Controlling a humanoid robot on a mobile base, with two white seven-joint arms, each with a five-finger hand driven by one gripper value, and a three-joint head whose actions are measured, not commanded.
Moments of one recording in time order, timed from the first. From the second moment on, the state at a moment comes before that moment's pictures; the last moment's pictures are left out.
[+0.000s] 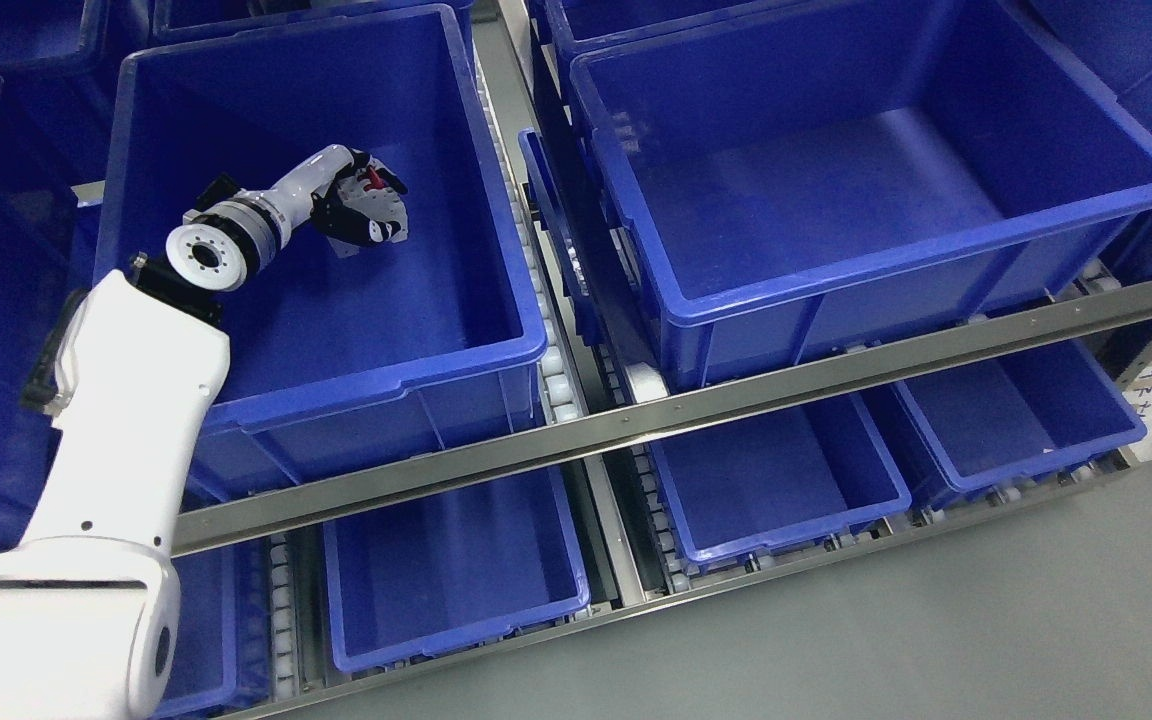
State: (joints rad) left arm -1.27 0.17 -0.17 -0.54 -0.59 -0.02 -0.44; right arm 0.09 0.00 0.00 -0.24 0.07 0.05 -0.13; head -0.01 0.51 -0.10
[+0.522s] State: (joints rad) left arm -1.30 0.17 -0.08 -0.54 -0.58 -0.02 -0.22; right arm 0.09 0.00 0.00 -0.24 0.07 0.05 -0.13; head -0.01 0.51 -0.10
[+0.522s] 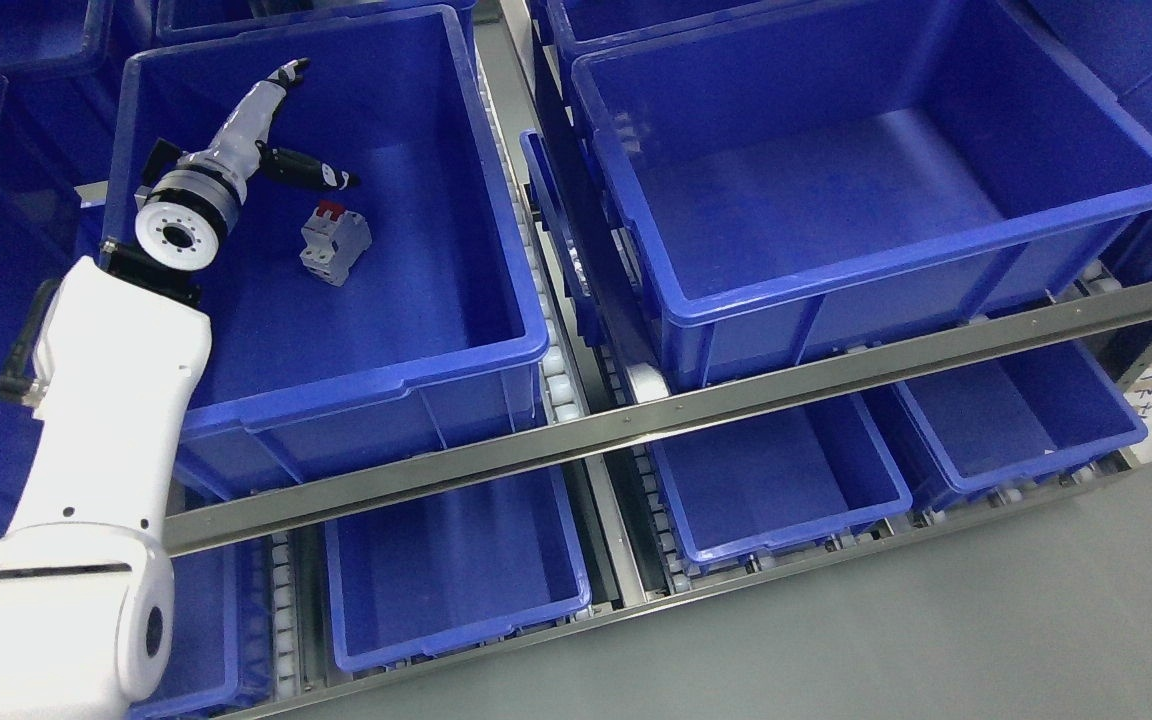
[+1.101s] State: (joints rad) left arm -1.21 0.07 0.23 -0.81 -0.27 0.04 -0.18; right arm 0.09 0.00 0.00 -0.24 0.07 0.05 -0.14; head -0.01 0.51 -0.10
